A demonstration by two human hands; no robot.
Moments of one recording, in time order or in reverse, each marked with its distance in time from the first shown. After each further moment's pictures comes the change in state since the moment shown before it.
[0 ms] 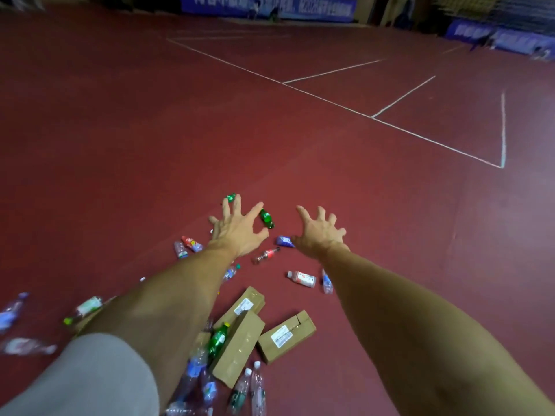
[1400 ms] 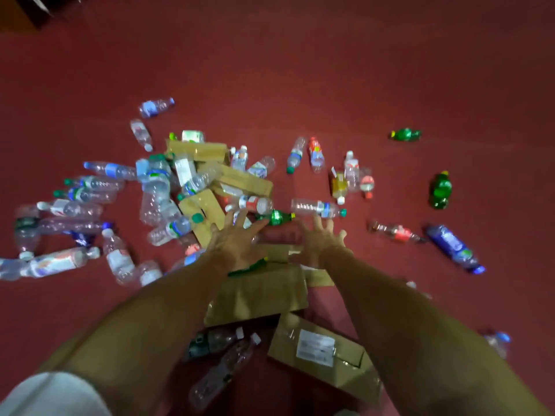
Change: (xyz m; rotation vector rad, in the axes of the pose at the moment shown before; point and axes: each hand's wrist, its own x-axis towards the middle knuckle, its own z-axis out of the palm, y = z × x) left_hand 0.088 -0.153 0.584 0.001 -0.063 -0.768; right_hand 0.313 -0.032 0.566 -0.306 -0.379 -1.003
